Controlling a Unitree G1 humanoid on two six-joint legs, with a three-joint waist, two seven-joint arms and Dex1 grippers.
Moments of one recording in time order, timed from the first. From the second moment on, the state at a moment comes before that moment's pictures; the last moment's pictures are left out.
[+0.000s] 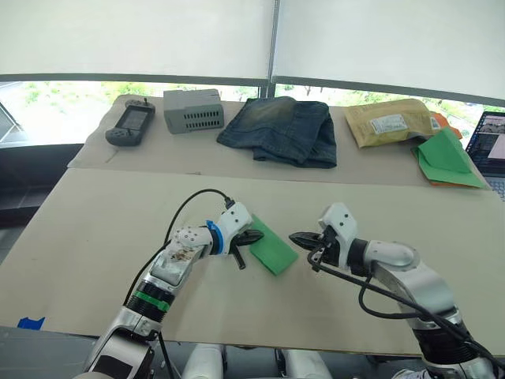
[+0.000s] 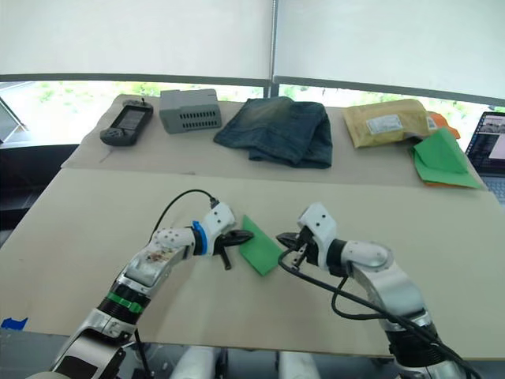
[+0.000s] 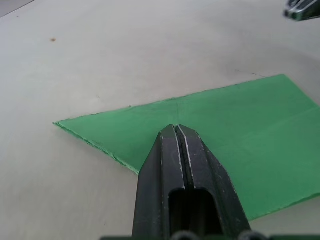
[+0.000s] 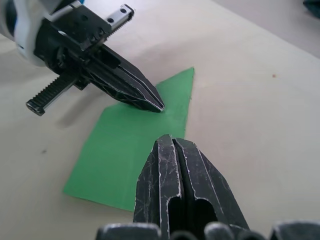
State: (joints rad) left arm -0.45 0.36 -0.31 0.13 -0.11 0.40 -0.80; right arm -0.21 -0.53 0.13 -0.37 0.29 0.66 0.72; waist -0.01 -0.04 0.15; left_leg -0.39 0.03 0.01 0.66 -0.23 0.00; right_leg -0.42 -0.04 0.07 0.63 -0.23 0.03
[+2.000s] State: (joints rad) left arm -0.78 0.33 0.21 0.33 -0.91 1.61 -0.32; right arm -0.12 -0.94 -0.02 -0.61 0.10 0.38 0.79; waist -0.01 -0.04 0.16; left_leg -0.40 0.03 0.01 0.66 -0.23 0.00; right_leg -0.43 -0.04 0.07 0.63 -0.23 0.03
